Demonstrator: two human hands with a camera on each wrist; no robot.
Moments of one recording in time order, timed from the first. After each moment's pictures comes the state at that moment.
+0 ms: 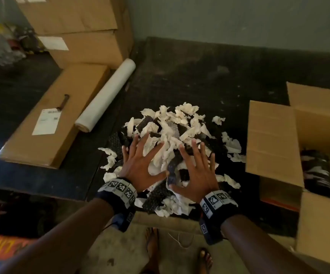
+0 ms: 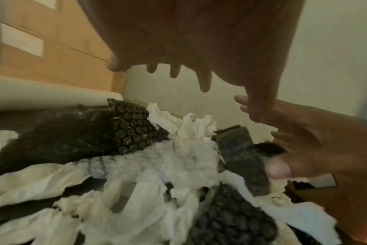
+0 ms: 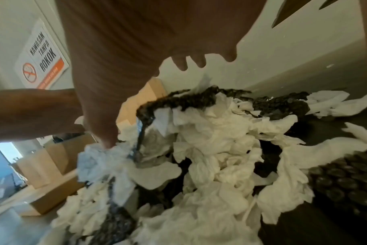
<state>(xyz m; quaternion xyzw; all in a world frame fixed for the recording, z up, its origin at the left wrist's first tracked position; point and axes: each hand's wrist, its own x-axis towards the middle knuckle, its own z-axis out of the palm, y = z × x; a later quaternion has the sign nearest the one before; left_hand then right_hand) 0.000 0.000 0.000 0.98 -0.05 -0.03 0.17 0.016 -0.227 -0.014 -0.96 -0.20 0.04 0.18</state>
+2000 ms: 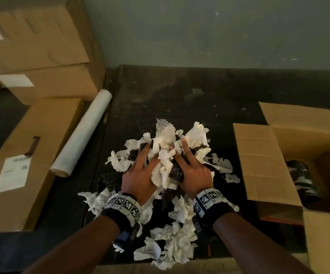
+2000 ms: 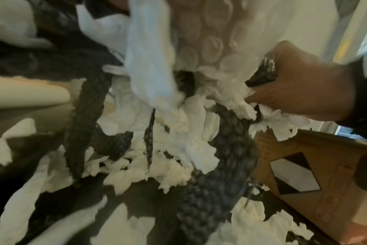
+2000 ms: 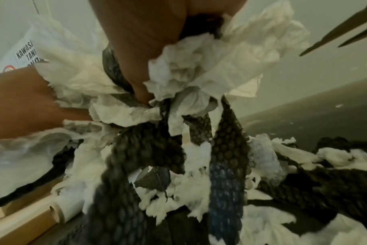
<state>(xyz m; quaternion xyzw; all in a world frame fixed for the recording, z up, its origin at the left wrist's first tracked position) 0.084 0.005 0.021 0.96 -0.12 0.09 0.22 0.098 -0.192 0.026 -0.98 -0.14 -0.06 0.14</state>
